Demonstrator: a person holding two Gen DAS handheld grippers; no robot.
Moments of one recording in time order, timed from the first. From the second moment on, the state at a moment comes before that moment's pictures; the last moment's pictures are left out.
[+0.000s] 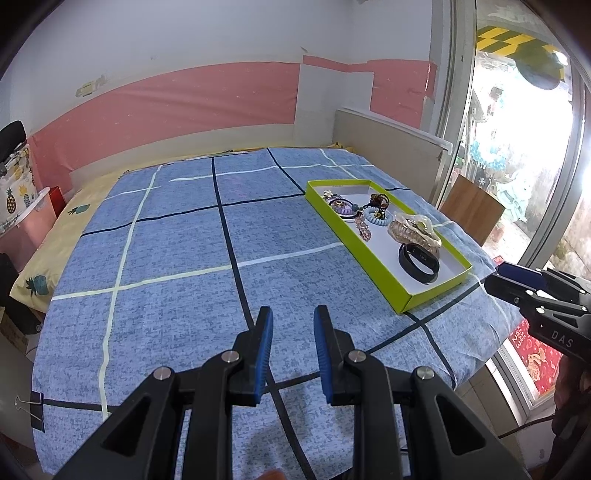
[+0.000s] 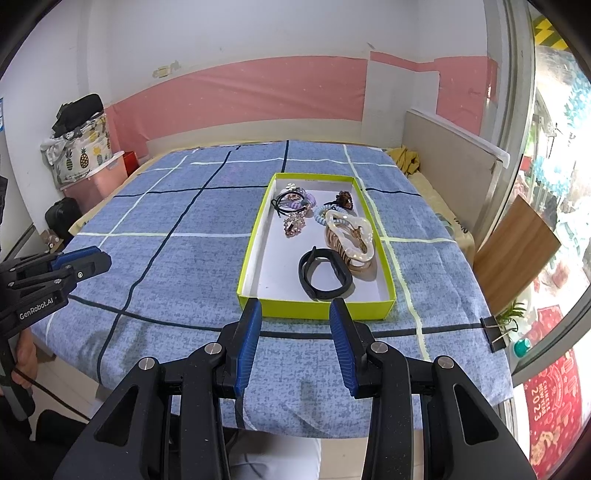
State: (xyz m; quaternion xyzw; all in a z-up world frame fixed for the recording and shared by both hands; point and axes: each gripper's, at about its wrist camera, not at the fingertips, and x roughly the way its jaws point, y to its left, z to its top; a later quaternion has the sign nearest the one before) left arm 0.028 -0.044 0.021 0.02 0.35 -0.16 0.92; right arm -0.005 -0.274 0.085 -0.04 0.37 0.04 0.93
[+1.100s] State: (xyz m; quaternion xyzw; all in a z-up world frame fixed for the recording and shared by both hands) left arm 0.026 -0.047 0.022 0.02 0.35 -0.17 0.92; right arm -0.004 -0.276 0.084 -0.04 0.37 0.03 0.93
